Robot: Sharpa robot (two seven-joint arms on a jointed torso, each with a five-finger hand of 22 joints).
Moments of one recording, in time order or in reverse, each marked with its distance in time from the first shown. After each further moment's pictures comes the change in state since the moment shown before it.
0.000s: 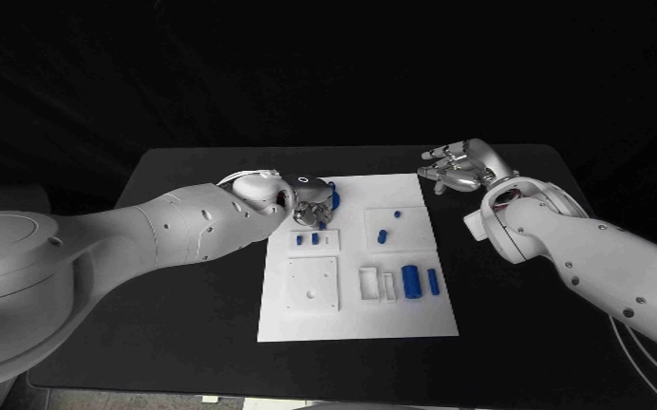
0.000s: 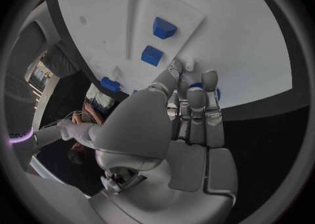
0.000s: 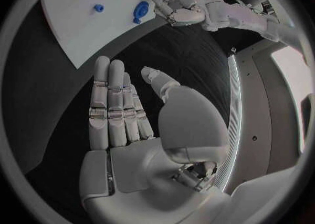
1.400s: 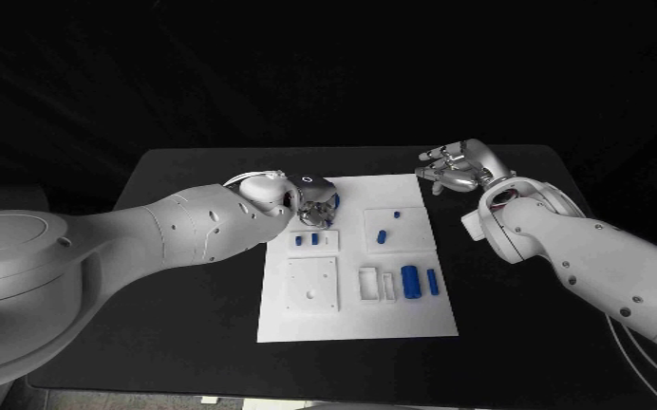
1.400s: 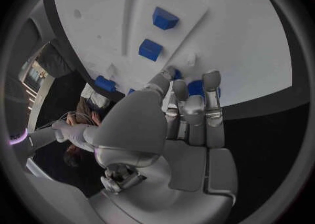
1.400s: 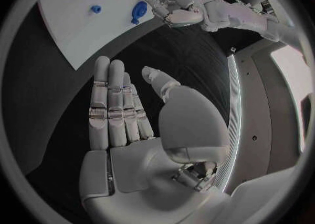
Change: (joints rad) left arm 0.004 0.026 -0.008 -0.001 0.001 0.000 -0.070; left_hand -0.080 0.063 0.089 0.114 0.182 -0.054 0.021 0.000 -0.002 0.168 -0.011 -0.049 0.075 0.216 -0.013 -0.003 0.261 0.000 0.094 -0.008 0.047 -0.001; right arm 0.000 0.005 0.000 -0.001 0.004 0.001 0.001; right_hand -0.004 -0.004 0.000 0.000 0.005 0.009 0.002 0.000 0.000 0.000 0.000 0.000 0.000 0.000 0.000 0.000 0.001 0.001 0.004 0.004 0.000 -0.007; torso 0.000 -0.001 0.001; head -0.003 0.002
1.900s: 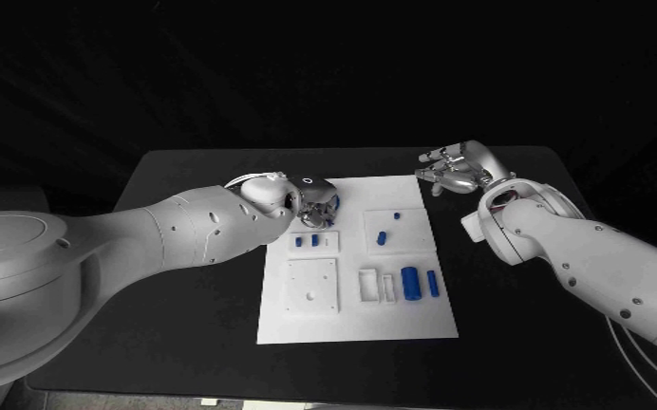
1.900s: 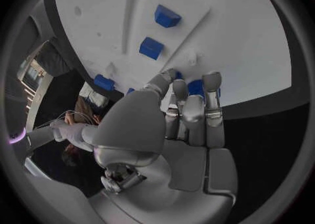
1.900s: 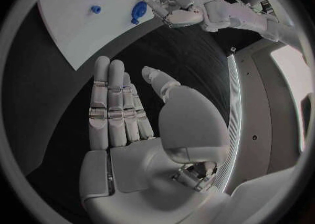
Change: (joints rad) left arm 0.000 -0.006 0.000 0.016 0.012 -0.005 -0.027; left_hand -0.016 -0.013 0.055 -0.007 0.087 -0.002 -0.002 -0.006 -0.001 0.041 -0.005 -0.048 0.075 0.049 -0.005 -0.039 0.122 0.000 0.005 -0.005 0.031 0.000; right arm 0.000 0.002 0.000 0.000 0.002 0.000 0.001; right_hand 0.000 0.000 0.000 0.000 0.000 0.000 0.000 0.000 0.000 0.000 0.000 0.000 0.000 0.000 0.000 0.000 0.000 -0.001 0.000 0.000 0.000 0.000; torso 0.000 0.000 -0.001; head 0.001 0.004
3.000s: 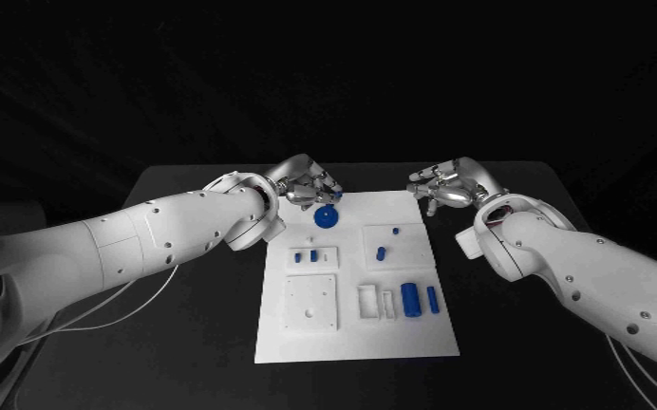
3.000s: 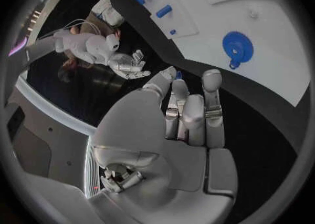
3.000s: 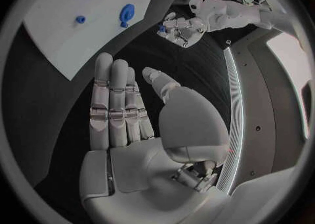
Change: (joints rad) left arm 0.018 -0.185 0.116 0.226 0.701 -0.157 0.122; left_hand 0.000 -0.013 -0.027 -0.036 -0.010 0.008 0.000 0.000 0.001 0.011 -0.003 -0.007 0.013 0.012 -0.005 -0.016 0.013 0.000 0.013 -0.006 0.004 0.000; right arm 0.000 -0.013 0.000 0.038 0.104 0.031 0.010; right_hand -0.022 0.022 -0.032 -0.017 0.000 0.062 -0.037 0.000 0.001 0.162 -0.071 0.095 0.076 0.086 -0.046 0.096 0.081 -0.007 0.075 -0.047 0.067 0.047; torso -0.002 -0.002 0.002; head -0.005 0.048
